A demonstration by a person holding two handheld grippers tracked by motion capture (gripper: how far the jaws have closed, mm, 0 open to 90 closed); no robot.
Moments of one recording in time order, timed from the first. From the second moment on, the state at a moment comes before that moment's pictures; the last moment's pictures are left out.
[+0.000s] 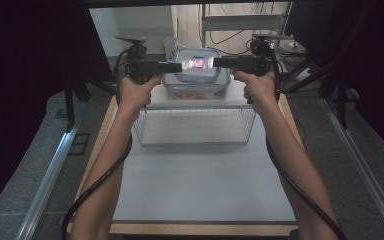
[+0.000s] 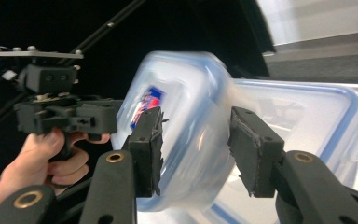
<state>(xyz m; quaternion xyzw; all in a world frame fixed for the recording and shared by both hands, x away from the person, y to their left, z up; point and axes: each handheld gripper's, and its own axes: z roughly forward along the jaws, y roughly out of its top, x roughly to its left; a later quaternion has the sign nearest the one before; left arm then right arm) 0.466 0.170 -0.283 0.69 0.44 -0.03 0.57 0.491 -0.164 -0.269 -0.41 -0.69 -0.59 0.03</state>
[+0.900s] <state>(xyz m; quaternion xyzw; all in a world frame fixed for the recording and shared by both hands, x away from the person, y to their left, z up) 0.391 0.161 -0.298 0.75 0.35 0.14 0.54 0.439 -0.184 -0.286 -0.34 -0.74 -0.57 -0.11</state>
